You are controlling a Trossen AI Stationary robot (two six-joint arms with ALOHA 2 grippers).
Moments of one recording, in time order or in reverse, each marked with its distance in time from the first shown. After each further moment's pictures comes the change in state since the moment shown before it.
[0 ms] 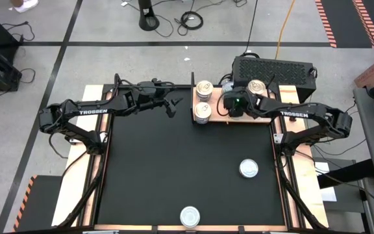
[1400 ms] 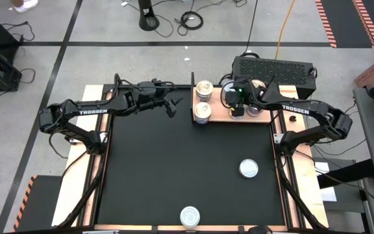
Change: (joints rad) left arm -0.001 0.000 0.000 0.003 0.000 -0.027; right arm -0.136 0.005 0.074 -0.147 -0.330 0.067
